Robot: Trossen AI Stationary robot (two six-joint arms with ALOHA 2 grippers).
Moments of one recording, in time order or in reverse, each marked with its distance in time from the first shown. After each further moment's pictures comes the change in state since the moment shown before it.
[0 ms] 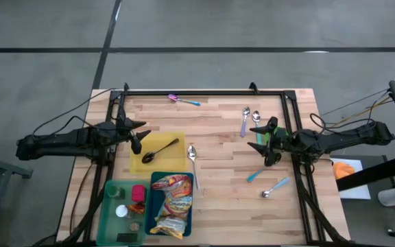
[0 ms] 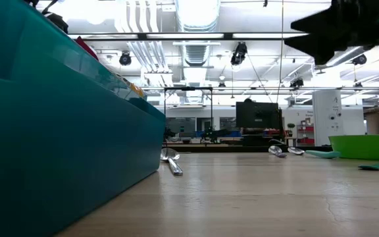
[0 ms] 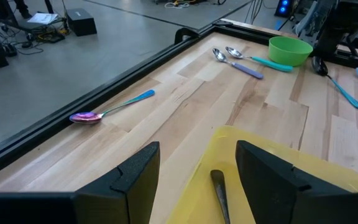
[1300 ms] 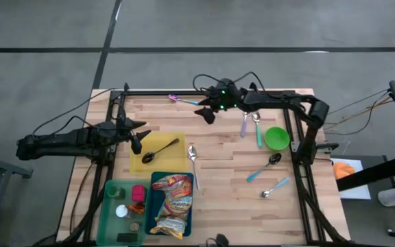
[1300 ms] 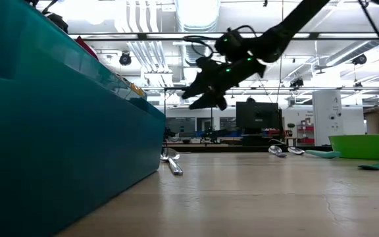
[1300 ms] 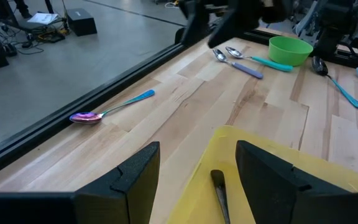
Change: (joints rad) left arm 0.000 0.000 0.000 0.000 0.000 0.000; right arm -0.635 1.314 1.004 -0.283 -0.684 0.156
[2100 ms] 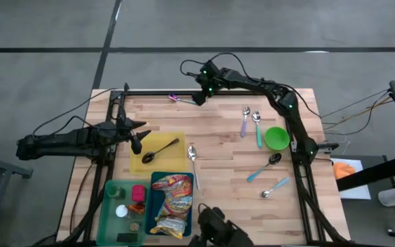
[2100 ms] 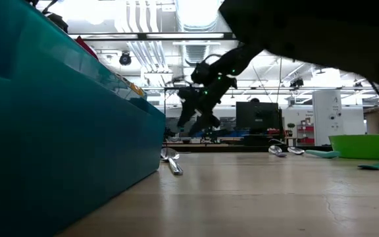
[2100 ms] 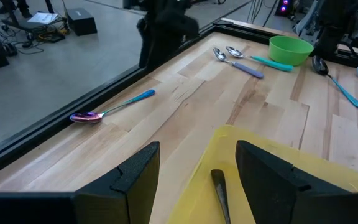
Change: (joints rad) left arm 0.000 0.000 0.000 -0.003 0.000 0.000; right arm -0.146 0.445 0.687 -0.655 -0.007 -0.011
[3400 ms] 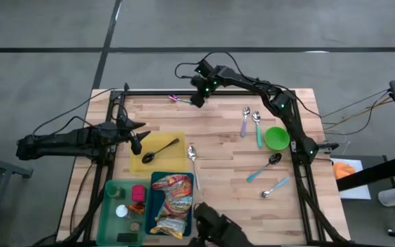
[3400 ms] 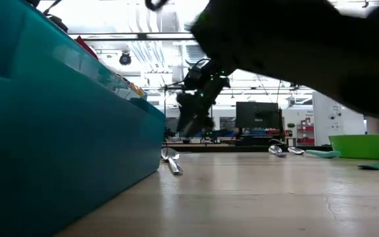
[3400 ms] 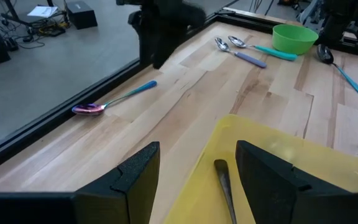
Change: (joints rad) left arm 0.000 0.000 0.000 -0.037 0.000 0.000; right arm -0.002 0.124 0.239 -0.235 -0.068 -0.180
